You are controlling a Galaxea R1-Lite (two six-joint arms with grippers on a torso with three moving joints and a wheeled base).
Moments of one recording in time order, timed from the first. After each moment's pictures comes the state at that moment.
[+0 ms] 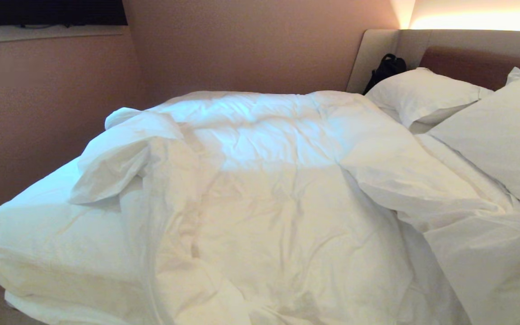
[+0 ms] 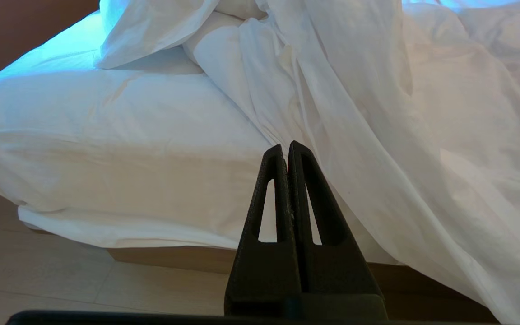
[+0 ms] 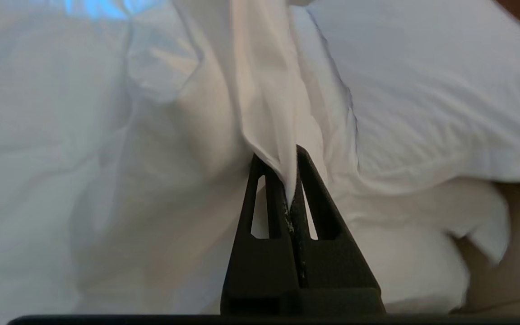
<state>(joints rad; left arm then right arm) 0.01 0.00 0.00 0.02 -0.01 0.02 0.48 0.80 -0.53 -0.12 -0.74 -0.22</state>
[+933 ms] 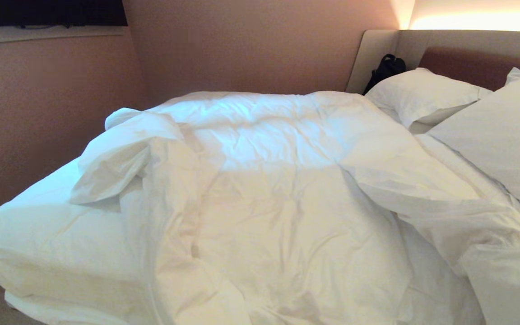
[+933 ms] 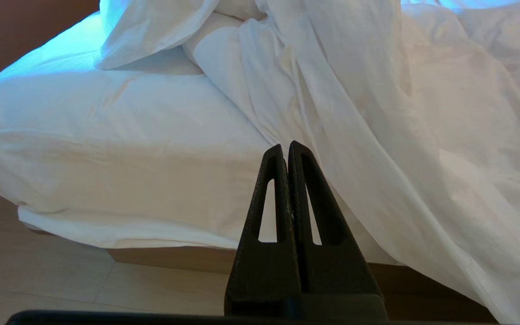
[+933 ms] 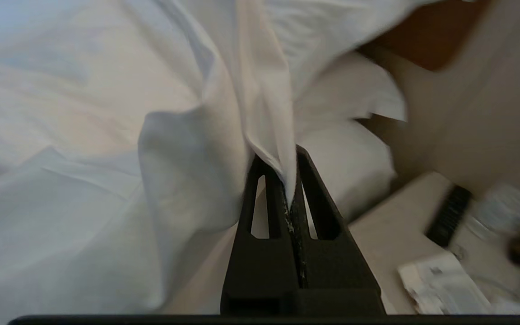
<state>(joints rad) 0.01 0.00 0.00 0.02 -0.01 0.02 0.08 0.56 -0.34 -0.11 -0.81 -0.02</state>
